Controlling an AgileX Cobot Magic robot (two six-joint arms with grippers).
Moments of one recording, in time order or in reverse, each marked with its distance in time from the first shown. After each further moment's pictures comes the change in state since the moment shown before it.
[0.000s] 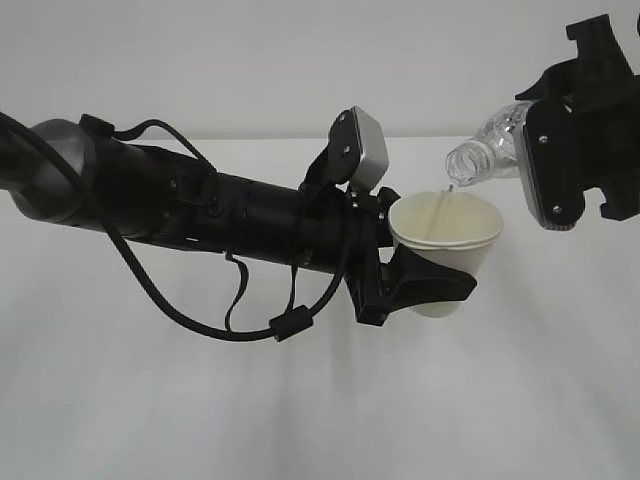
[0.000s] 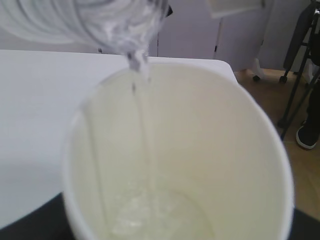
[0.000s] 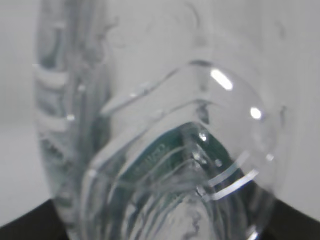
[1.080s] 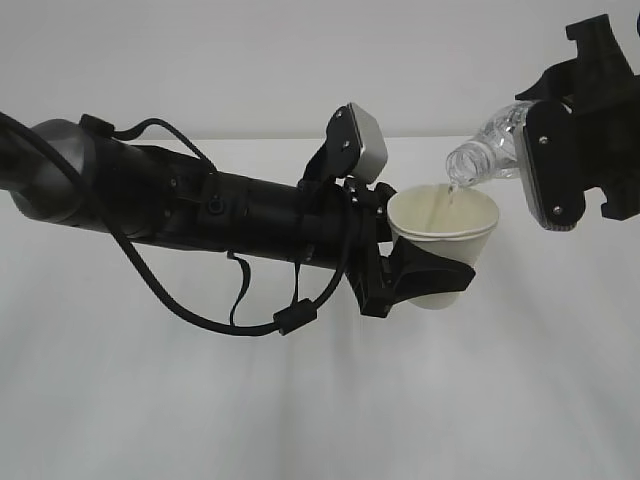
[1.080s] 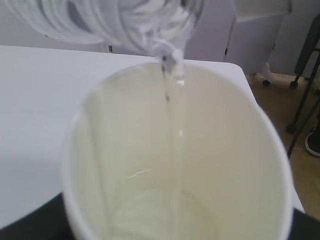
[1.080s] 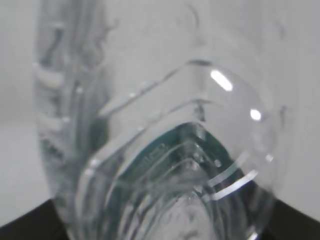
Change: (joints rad) left arm 0.000 0.000 0.000 -0.038 0.026 0.000; right arm 0.000 0.000 0.000 0.002 0.001 -0.010
